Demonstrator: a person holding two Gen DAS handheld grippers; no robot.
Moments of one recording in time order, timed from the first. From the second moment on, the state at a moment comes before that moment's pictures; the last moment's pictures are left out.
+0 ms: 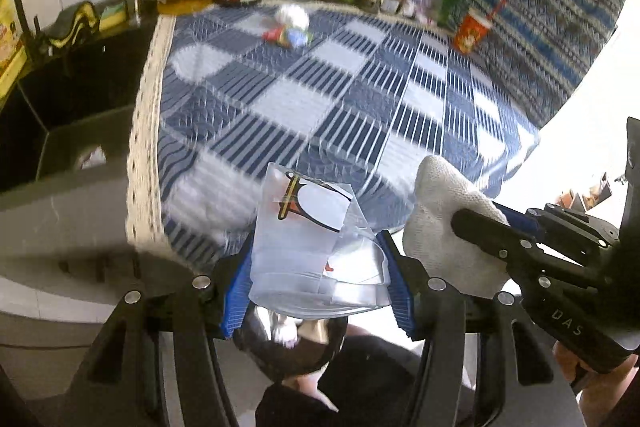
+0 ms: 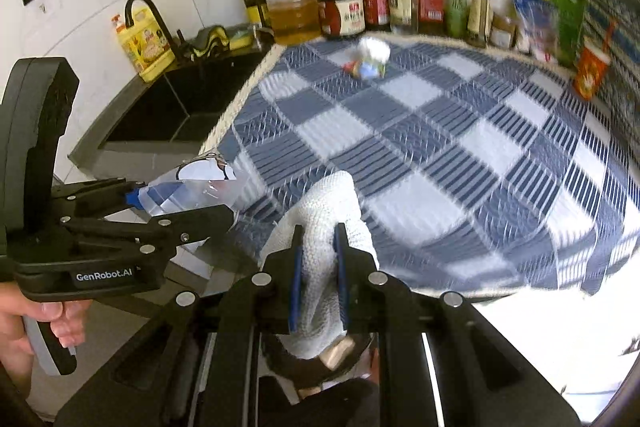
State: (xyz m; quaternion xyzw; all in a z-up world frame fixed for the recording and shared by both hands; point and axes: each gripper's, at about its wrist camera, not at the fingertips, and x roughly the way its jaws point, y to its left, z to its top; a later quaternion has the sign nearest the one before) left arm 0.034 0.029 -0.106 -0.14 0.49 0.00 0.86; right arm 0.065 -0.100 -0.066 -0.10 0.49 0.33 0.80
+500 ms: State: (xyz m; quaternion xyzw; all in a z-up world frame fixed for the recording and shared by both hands) left arm 0.005 0.034 -0.184 -0.19 0.56 0.01 0.81; right arm 0.043 -0.099 -0.132 -0.09 0.56 0.33 0.76
